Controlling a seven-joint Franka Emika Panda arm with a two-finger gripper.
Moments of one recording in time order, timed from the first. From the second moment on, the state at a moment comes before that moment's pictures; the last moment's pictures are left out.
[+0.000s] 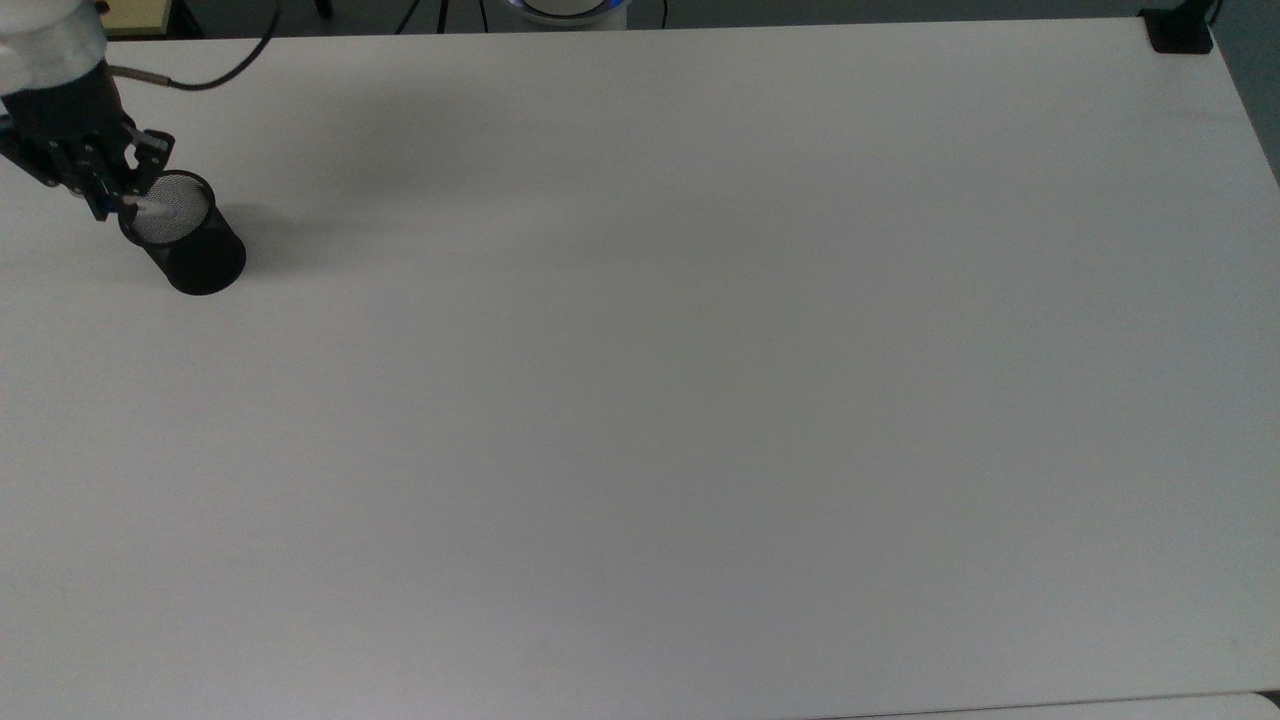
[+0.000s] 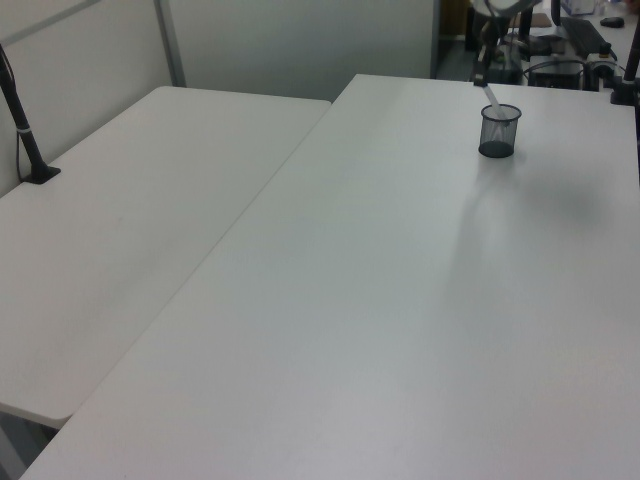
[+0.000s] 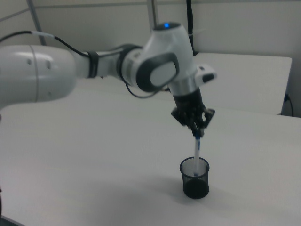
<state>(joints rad) -0.39 0.32 -0.08 -1.55 -0.07 2.06 -0.45</state>
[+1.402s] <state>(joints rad) -0.20 0.39 -0.06 -1.66 -0.08 1.83 -0.37</state>
